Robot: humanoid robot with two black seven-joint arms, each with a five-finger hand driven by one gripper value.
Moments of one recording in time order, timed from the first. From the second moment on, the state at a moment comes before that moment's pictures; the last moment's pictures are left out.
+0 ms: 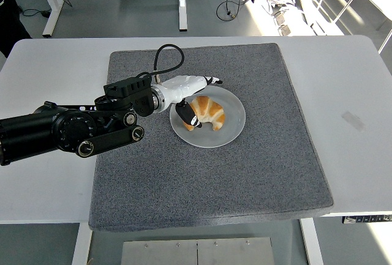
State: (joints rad) left arm -1.19 0.16 0.05 -1.04 1.12 0.16 0.13; right arm -0.09 0.00 0.09 0.13 -0.07 0.01 0.35
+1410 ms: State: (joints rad) left arm -0.86 0.31 -0.90 -0.96 0.44 0.22 -0.18; right arm -0.09 0.00 0.09 0.13 -0.07 0.01 0.35
